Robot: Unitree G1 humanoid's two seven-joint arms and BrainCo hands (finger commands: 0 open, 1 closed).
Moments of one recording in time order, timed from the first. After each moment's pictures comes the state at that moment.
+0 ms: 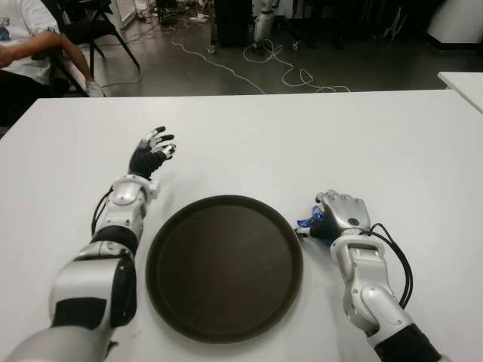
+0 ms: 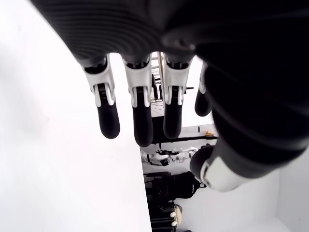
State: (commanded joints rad) left arm -0.77 0.19 0.18 1.28 -0.01 -0.36 -0.13; right arm -0.08 -0.19 0.46 0.05 -1.21 0.57 0.22
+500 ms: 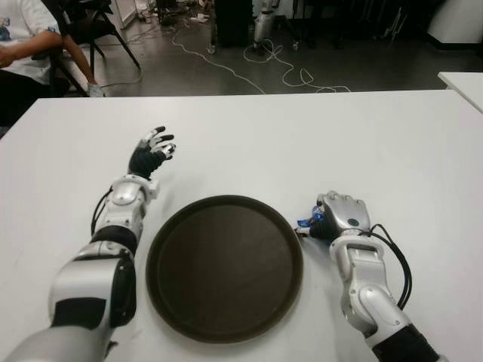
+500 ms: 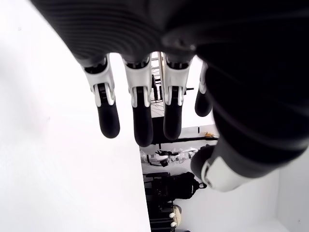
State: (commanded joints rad) left arm -0.77 0.19 0.19 1.27 -0.02 -0.36 -0.13; right arm -0.08 -0.17 0.45 0.05 -1.19 0.61 0.17
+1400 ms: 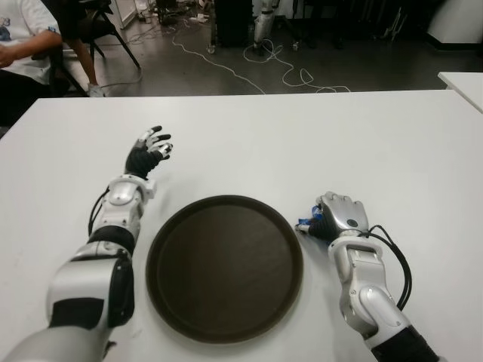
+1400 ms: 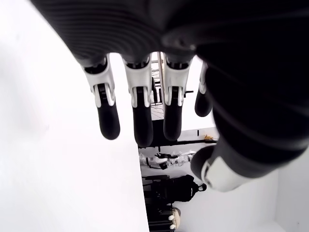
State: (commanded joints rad) left arm -0.77 0.20 0.20 1.27 -0.02 -0.37 -0.12; right arm -0.07 -0.20 0.45 0.00 -1.15 0.60 0.19
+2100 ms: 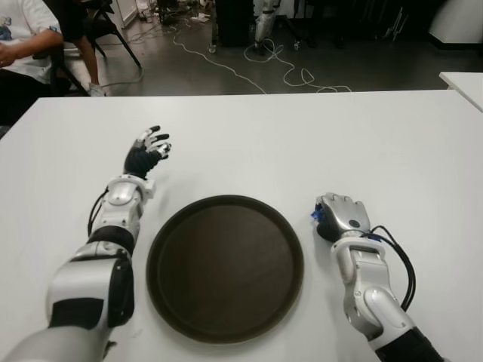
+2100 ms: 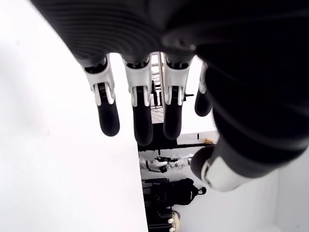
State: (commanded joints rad) left arm -0.77 0.20 0.20 1.27 -0.02 -0.36 -0.12; right arm -0.07 -0.20 0.43 -0.01 -1.11 0.58 0.17
